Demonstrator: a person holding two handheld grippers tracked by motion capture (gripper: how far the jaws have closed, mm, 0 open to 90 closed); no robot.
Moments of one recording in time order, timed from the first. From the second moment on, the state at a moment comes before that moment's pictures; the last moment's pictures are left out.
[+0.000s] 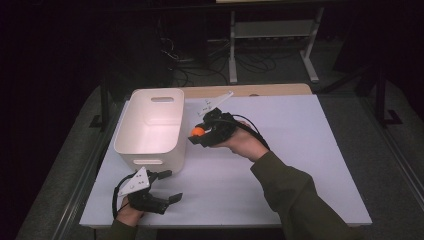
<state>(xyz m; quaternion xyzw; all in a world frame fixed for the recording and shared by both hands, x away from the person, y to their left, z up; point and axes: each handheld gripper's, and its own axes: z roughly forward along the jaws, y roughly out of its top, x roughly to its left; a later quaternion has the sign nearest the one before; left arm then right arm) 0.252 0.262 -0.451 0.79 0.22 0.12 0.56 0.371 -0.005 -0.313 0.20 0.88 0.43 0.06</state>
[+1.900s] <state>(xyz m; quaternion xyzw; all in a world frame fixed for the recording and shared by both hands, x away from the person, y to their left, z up) 0.252 0.263 -0.451 0.79 0.22 0.12 0.56 0.396 0.083 -0.298 0.16 0.89 0.42 0.04</state>
